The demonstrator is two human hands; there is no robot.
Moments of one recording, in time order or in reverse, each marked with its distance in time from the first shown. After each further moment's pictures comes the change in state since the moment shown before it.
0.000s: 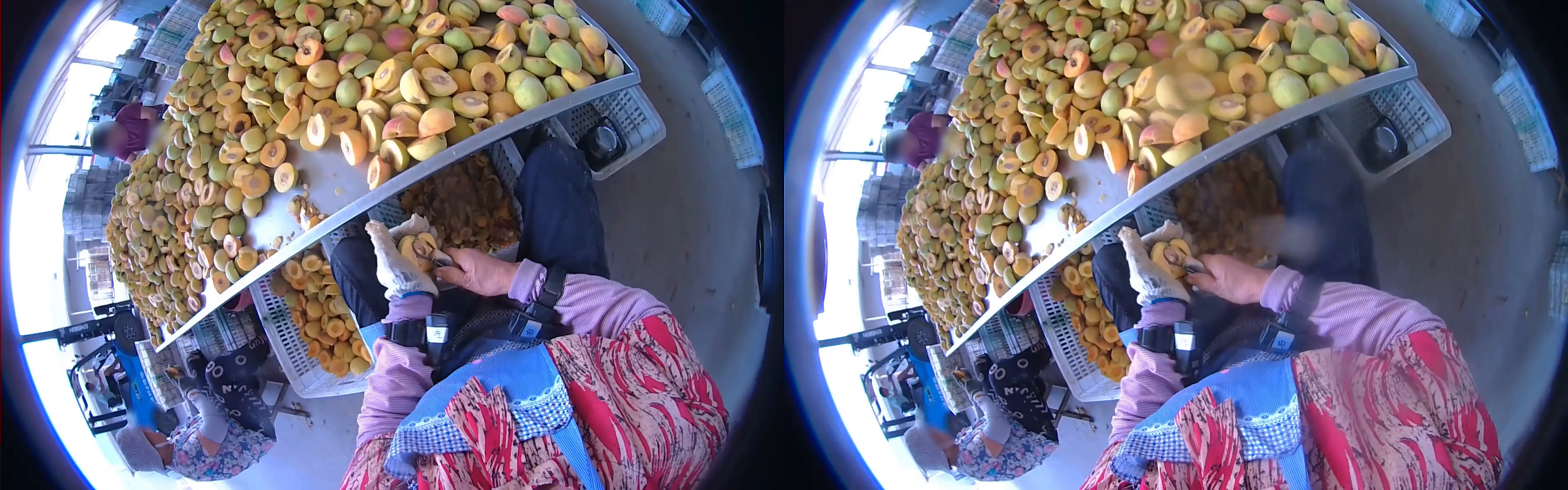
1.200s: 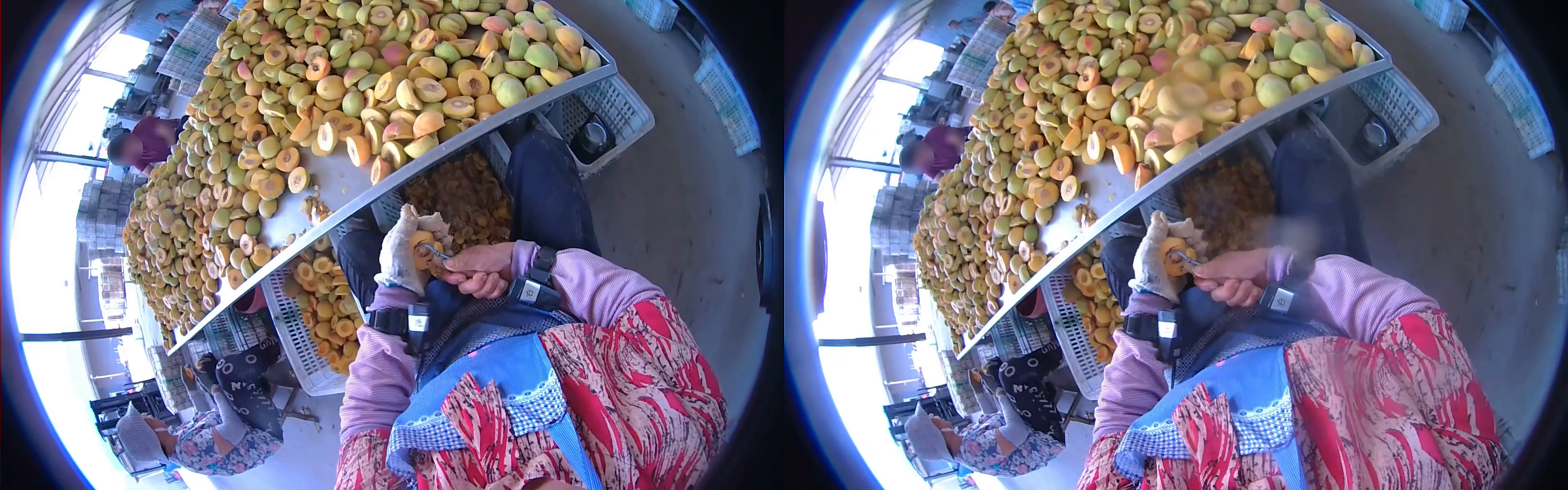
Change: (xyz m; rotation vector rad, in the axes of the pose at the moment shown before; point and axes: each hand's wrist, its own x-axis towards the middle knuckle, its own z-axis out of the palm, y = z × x) left_hand -0.030 0.025 -0.001 0.195 -0.378 -0.223; right_hand -0.037 -0.031 -0.019 0.893 -0.687 0.423
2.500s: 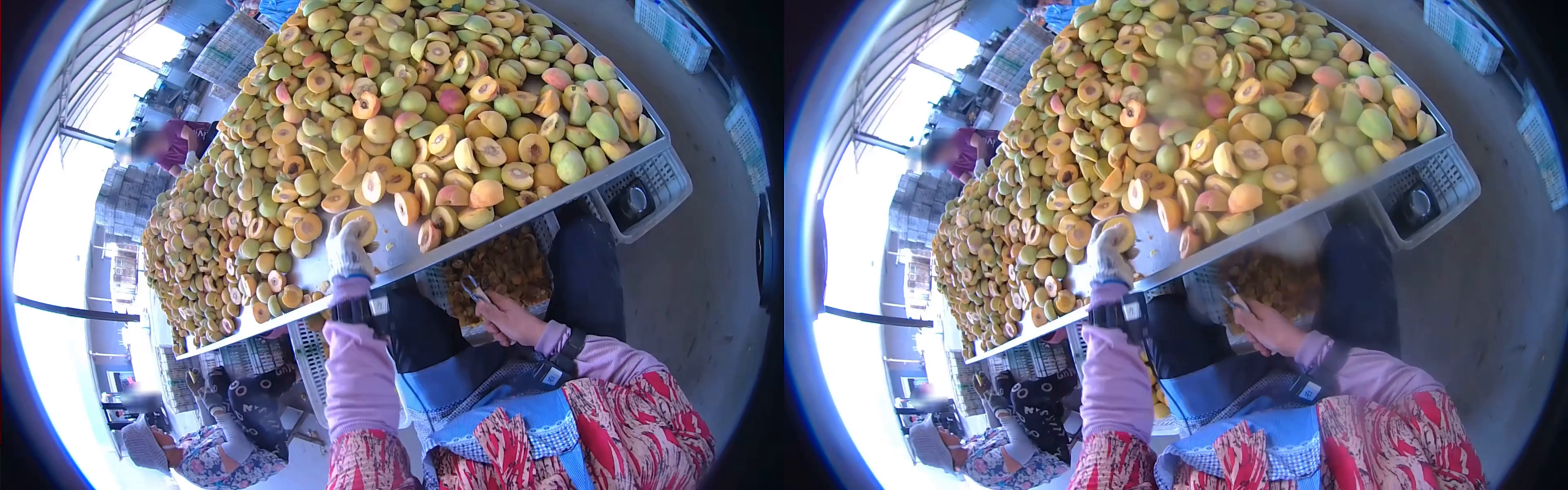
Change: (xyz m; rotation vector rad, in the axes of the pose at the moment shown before) left_hand 0.109 0.147 -0.070 0.499 0.328 0.504; right_hand 0.037 -0.013 -0.019 -0.244 0.710 -0.357
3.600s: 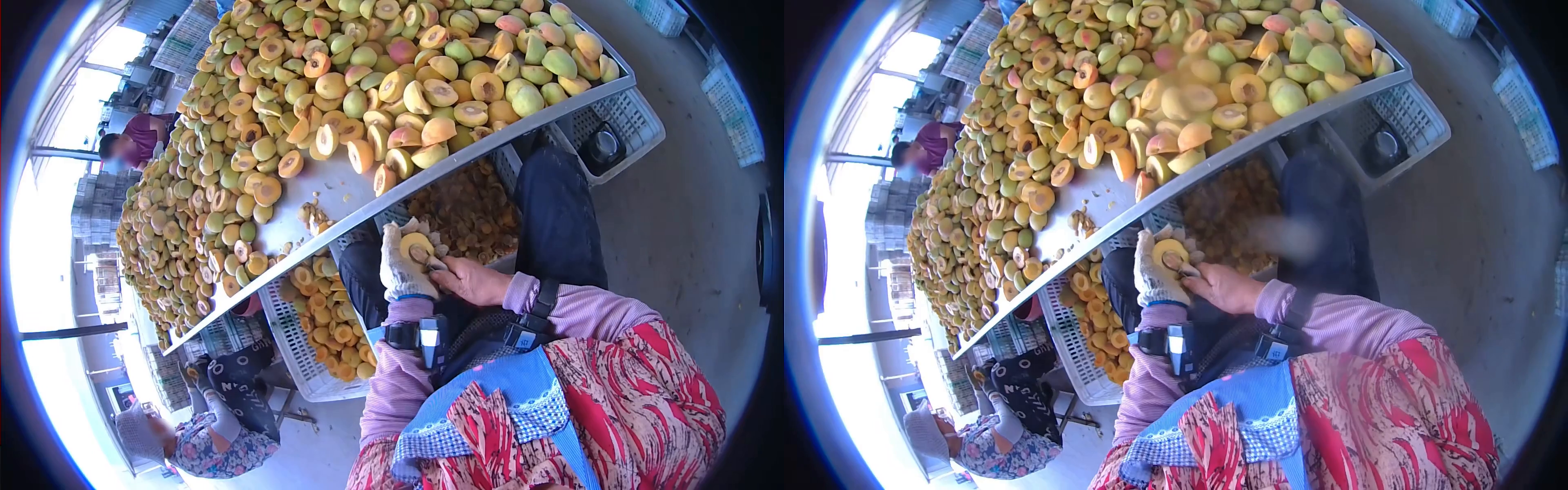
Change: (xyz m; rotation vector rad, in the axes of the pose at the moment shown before) left_hand -0.156 -0.067 0.074 -0.708 -0.007 -0.487; right_hand -0.006 0.016 0.015 -0.536 0.016 -0.313
